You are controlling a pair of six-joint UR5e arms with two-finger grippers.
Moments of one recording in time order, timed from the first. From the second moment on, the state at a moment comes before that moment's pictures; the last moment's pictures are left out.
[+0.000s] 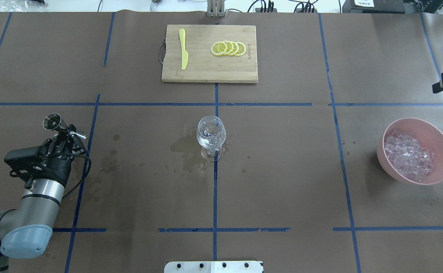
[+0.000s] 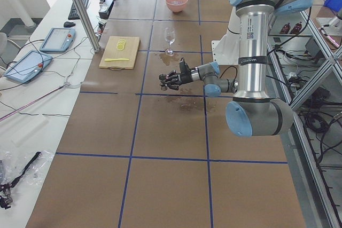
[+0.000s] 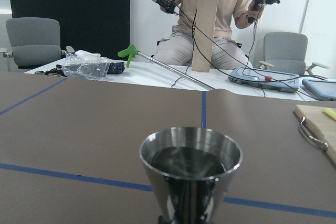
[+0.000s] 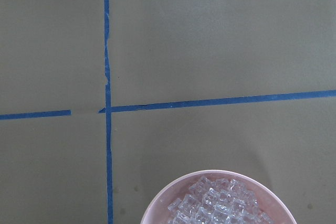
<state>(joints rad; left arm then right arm) -0.22 -1.50 -1.87 -2.25 -0.48 -1.56 1.30 -1.58 2.02 -1.48 2.36 0.64</state>
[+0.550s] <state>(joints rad) -0.28 -1.57 -1.98 -2.26 -0.48 -1.25 1.30 -1.58 2.02 -1.48 2.36 0.64</state>
